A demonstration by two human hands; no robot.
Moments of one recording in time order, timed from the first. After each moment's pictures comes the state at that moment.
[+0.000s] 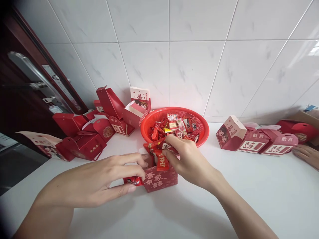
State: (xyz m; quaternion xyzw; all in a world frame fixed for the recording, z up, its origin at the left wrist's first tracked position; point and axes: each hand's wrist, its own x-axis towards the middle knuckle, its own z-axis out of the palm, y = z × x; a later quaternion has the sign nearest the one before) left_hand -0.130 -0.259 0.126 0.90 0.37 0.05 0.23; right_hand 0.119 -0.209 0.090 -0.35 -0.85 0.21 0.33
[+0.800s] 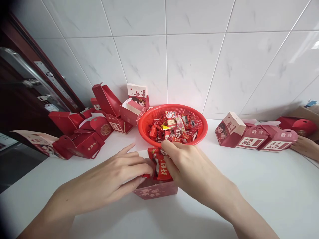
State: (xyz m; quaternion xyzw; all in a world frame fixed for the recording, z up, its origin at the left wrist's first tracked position) left_hand -0.101 -0.264 0.111 0.91 0.38 0.09 0.12; right_hand 0.130 -0.232 0.100 -0.35 -0.89 0.12 0.24
